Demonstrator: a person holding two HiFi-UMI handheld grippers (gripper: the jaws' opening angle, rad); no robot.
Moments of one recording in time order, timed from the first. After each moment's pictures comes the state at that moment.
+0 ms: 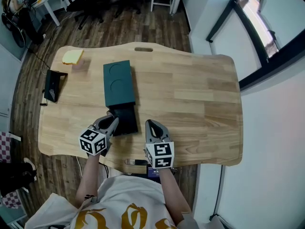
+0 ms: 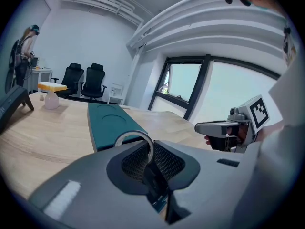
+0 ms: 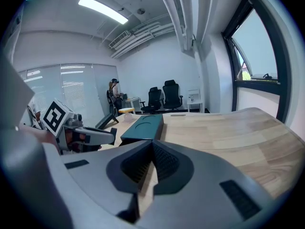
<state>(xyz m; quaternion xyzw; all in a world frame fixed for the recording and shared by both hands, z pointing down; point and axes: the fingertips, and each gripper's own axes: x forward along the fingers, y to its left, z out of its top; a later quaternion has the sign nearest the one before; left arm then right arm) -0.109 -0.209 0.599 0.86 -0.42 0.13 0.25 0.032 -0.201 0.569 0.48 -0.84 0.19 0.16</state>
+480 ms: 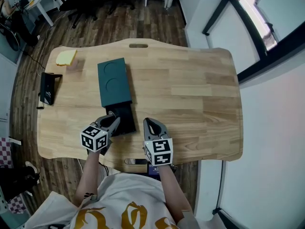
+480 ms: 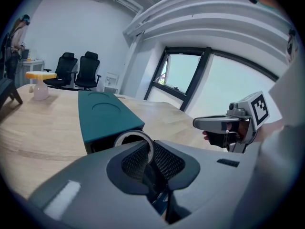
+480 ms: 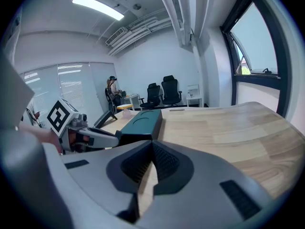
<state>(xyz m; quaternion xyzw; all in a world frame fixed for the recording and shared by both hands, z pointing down) -0.091 -0.215 0.625 0.86 -0.38 0.18 0.29 0.035 -0.207 0.586 0.48 -0.83 0.22 0.18</state>
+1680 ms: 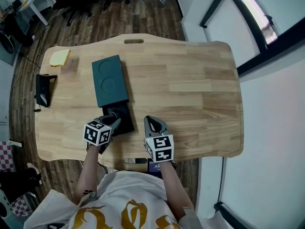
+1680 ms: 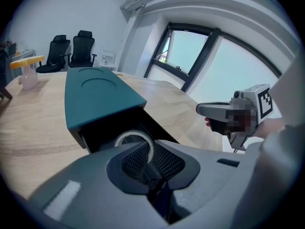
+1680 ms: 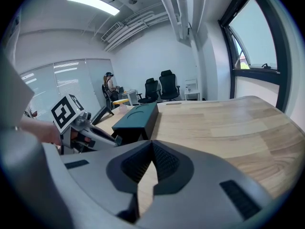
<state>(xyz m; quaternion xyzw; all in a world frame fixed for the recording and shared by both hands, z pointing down) -0.080 -0.212 0.672 0.83 -0.33 0.29 0.34 0.048 -0.215 0.611 0.48 -0.82 0.24 0.20</state>
